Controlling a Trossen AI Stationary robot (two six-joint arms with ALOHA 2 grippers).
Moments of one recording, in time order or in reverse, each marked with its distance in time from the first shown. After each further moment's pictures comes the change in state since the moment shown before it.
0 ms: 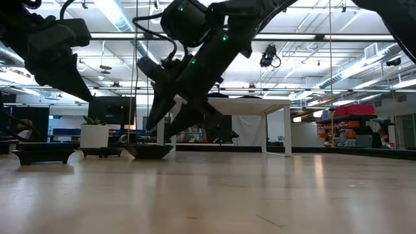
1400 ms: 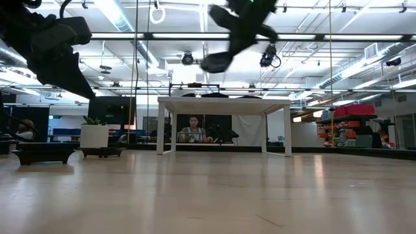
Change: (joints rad) left arm 0.000 0.000 0.000 0.007 -0.036 0.016; right arm -0.058 -0.500 -0.087 -0.411 0.570 -0.138
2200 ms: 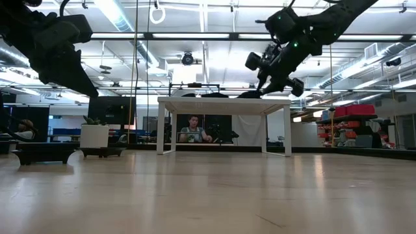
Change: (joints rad) left arm 0.000 0.000 0.000 0.028 -0.017 0.002; right arm -0.448 -0.252 -0.646 0.777 -0.130 0.235
